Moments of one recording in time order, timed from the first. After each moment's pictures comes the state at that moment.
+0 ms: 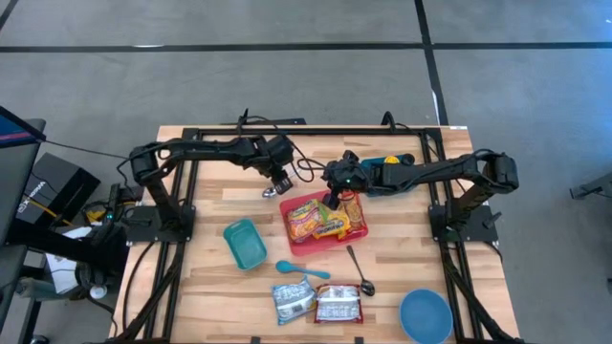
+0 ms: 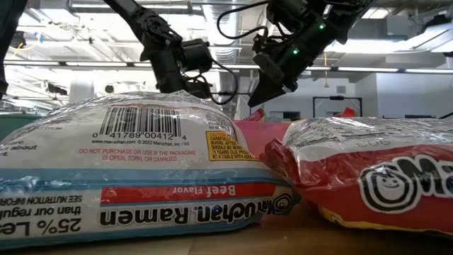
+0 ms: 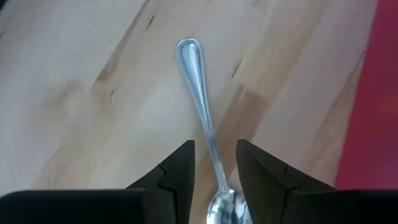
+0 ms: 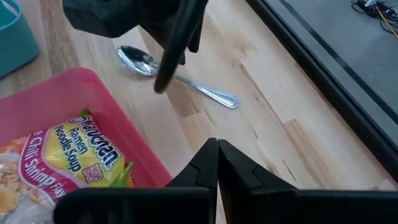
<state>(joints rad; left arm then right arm) 0.40 1.75 1.13 -0.53 -0.05 -0.11 -0.12 1.58 0.98 -0.11 0.32 0.10</state>
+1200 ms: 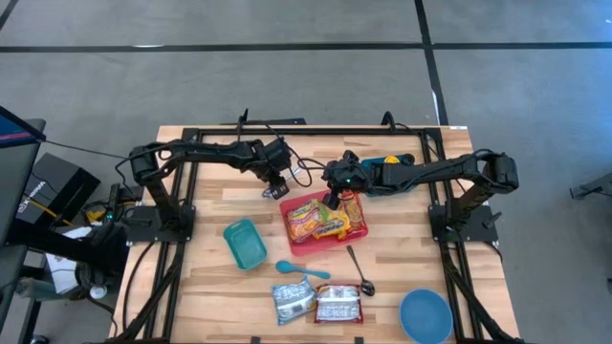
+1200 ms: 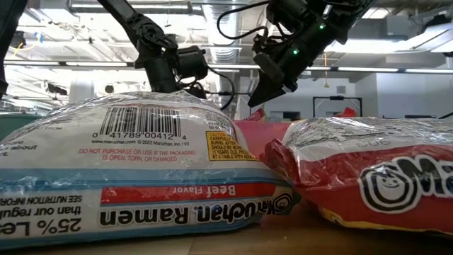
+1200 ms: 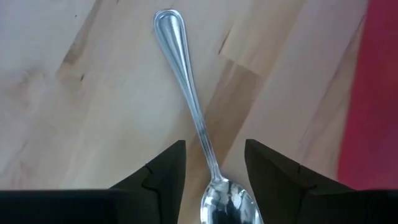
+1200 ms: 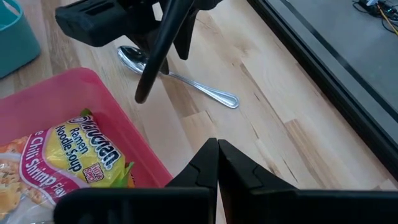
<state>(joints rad) 0.41 1.75 1.05 -0.47 0.00 -0.06 -0.12 1.58 0.98 -0.11 0.32 0.11</state>
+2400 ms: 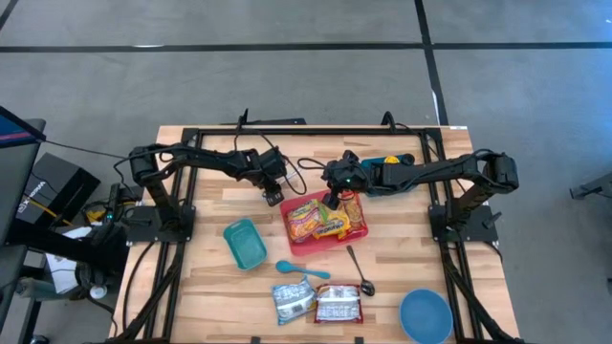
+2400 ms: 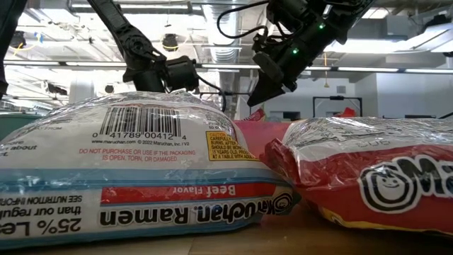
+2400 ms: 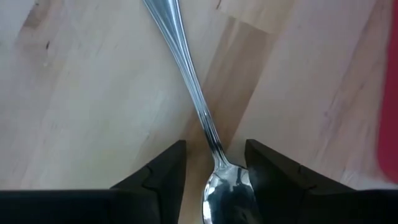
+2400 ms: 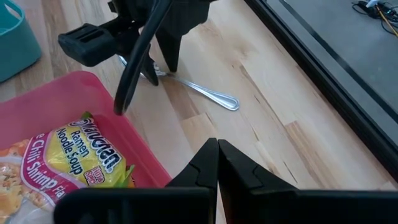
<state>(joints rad) 0.40 1.75 0.88 -0.28 0.00 -0.02 -0.12 1.58 0.98 -0.10 0.32 0.11</state>
